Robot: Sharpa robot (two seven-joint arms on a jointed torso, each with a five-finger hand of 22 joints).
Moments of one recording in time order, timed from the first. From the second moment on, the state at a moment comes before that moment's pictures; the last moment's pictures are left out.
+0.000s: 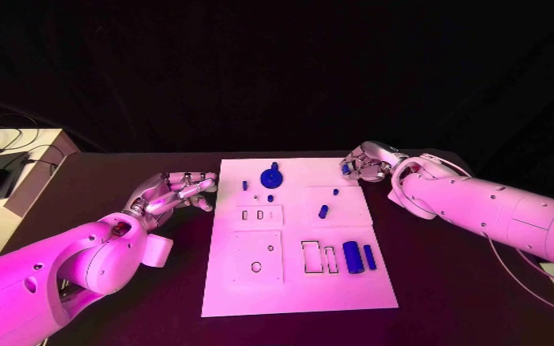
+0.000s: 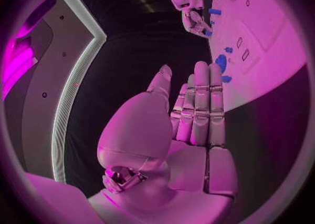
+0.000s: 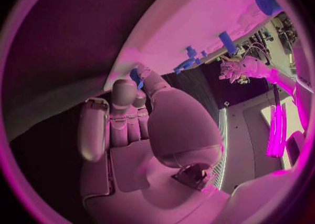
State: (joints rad) left arm 1.00 -0.93 0.16 1.54 -0.23 -0.19 0.31; left_hand 1.43 0.03 -0.14 0.01 0.23 0.95 0.19 0.06 0.06 1.19 0.11 0.06 0.06 1.24 0.03 0.55 0.46 0.11 1.01 0.03 0.76 0.24; right arm 1.21 -0.76 -0.07 0.99 -1.20 -0.39 0.20; right_hand 1.32 0.02 0.13 -0.12 0.25 1.11 0.10 0.07 0.07 1.18 0.01 1.04 1.18 1.43 -0.07 1.03 0.57 0.07 1.46 -0.08 1.38 1.31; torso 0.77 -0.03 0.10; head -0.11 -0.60
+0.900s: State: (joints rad) left arm 1.00 -0.92 0.16 1.53 -0.23 -0.19 0.31; left_hand 1.43 0.03 -0.13 0.00 0.23 0.95 0.19 0.06 0.06 1.19 0.11 0.06 0.06 1.23 0.03 0.55 0.46 0.11 1.01 0.03 0.76 0.23; right arm 1.21 -0.79 -0.08 1.48 -1.25 -0.51 -0.09; right_hand 1.31 0.03 0.12 -0.11 0.24 1.11 0.10 0.07 0.07 1.18 0.01 1.02 1.17 1.43 -0.07 1.02 0.57 0.07 1.47 -0.08 1.38 1.31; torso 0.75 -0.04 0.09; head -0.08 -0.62
